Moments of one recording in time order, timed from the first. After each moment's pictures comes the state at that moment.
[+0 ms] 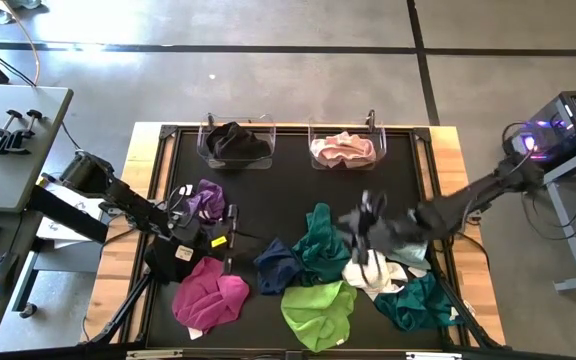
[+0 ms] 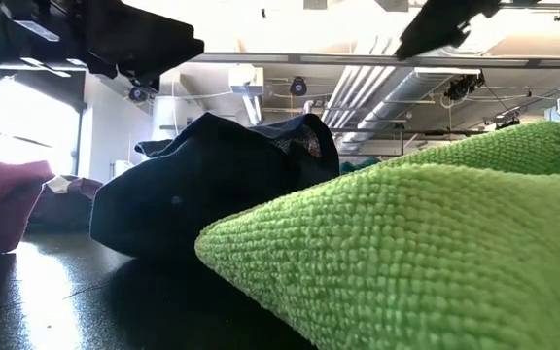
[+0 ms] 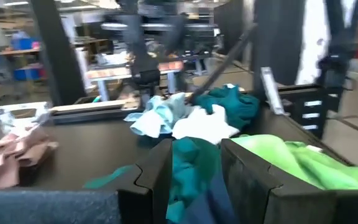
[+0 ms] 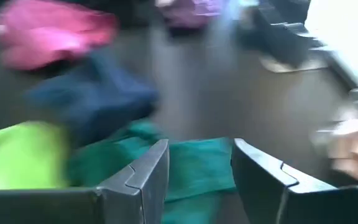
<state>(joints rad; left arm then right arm) -0.41 1.42 0.30 1.10 -0.38 0.08 0.46 1.23 0.95 -0.51 0.55 0.39</state>
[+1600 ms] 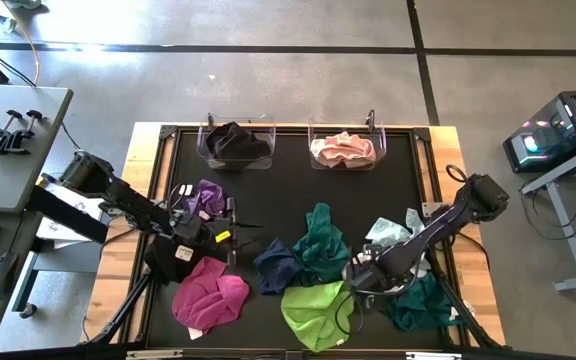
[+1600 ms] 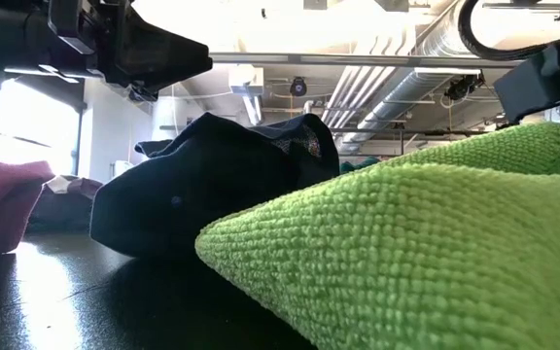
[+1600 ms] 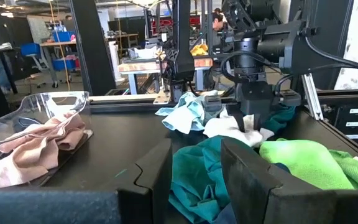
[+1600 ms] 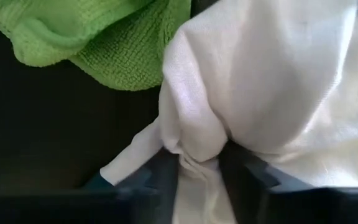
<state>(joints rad) -0.38 1.42 0.30 1.10 -0.46 0.05 0.60 1.73 0.96 -0.73 -0.02 0.64</state>
